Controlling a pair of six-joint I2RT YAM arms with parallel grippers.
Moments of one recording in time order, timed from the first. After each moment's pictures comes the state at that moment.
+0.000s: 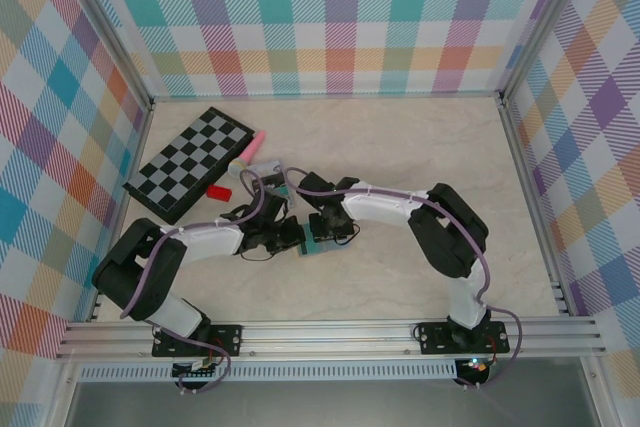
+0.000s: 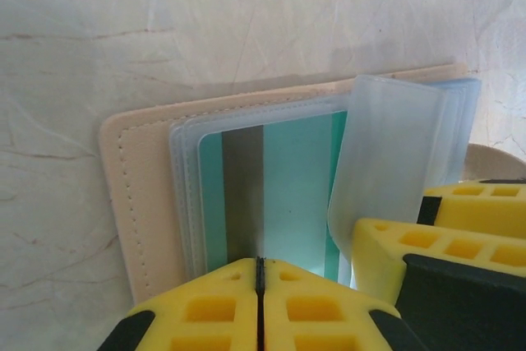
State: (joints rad) left arm -0.59 1.53 0.65 -0.09 0.29 -0.89; right arm 0.89 1.96 1.33 -0.72 -0.01 0.71
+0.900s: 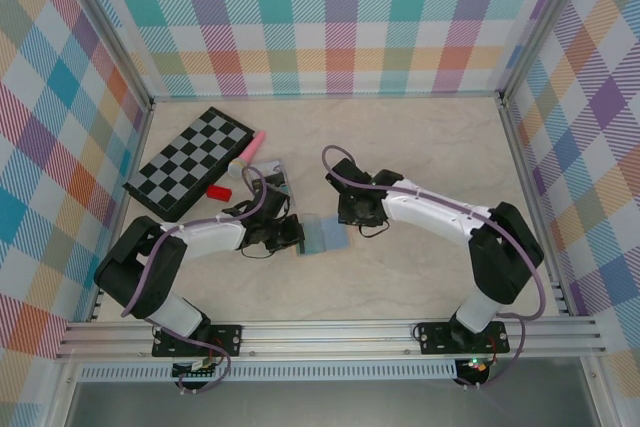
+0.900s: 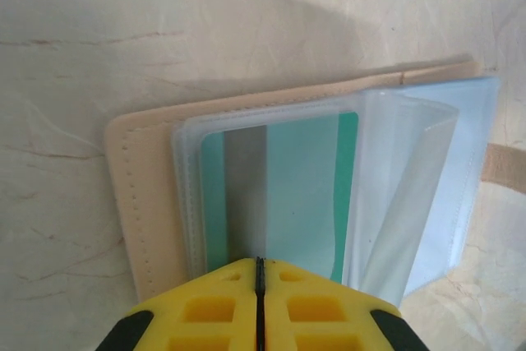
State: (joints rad) left arm -0.60 1.54 0.69 -0.16 0.29 -0.86; right arm 0.82 1.64 1.20 -0.78 0.17 0.83
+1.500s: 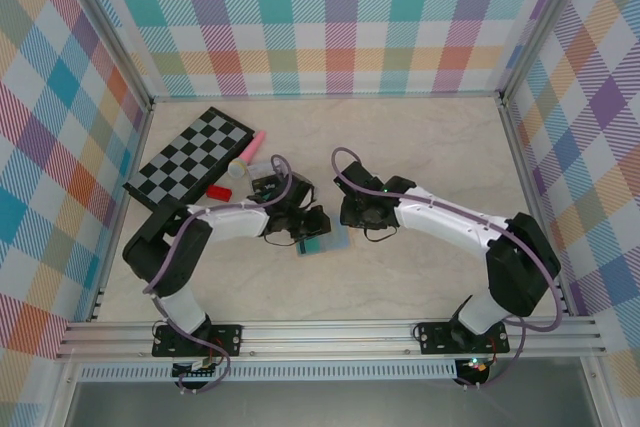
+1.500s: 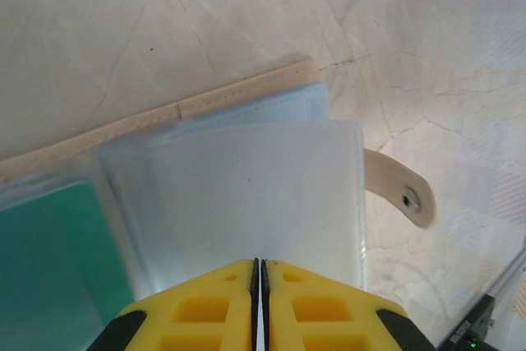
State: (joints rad) left arm -0.68 1.73 0.89 -0.12 0.38 -0.86; right arm 0.82 1.55 1.11 -0.73 0.15 0.84
